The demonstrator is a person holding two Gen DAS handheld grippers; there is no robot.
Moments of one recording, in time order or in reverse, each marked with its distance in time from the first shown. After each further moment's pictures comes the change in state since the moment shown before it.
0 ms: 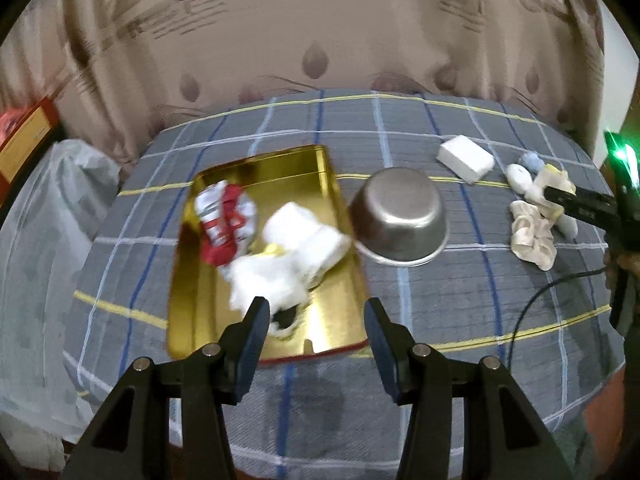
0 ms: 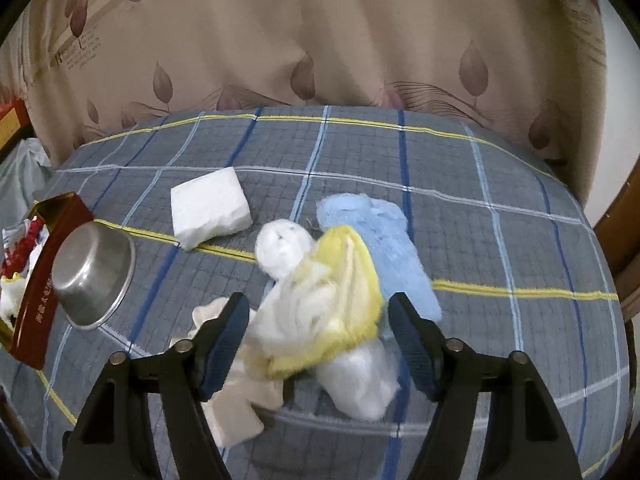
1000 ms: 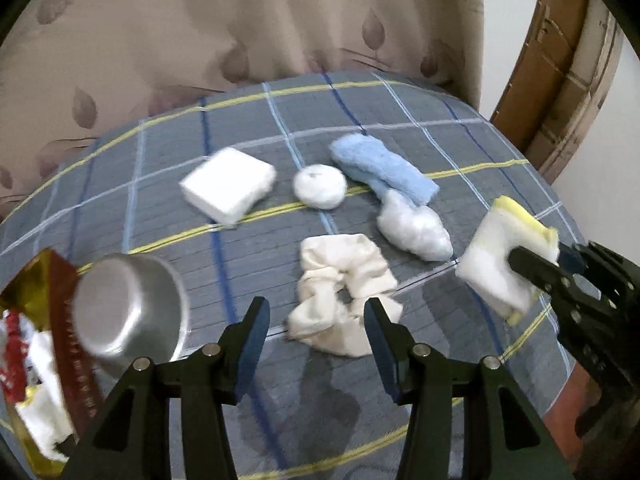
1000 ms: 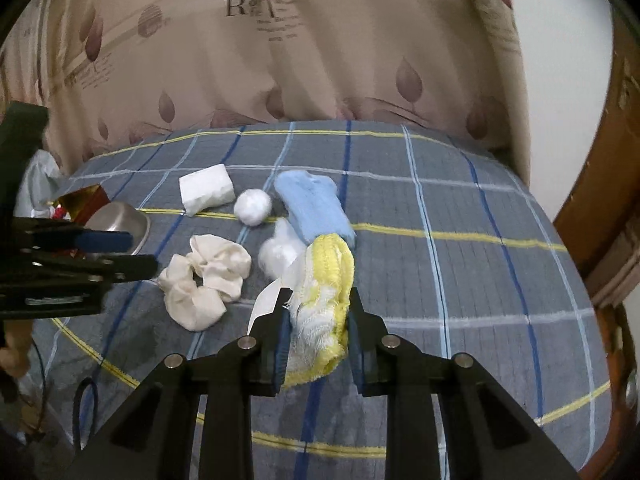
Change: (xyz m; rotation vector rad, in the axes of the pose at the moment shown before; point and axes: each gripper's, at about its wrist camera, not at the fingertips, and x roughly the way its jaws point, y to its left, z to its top) left arm 0.073 -0.210 0.063 0.268 0.023 -0.361; right arm -0.093 -0.041 -0.076 0.057 -0.101 -0.031
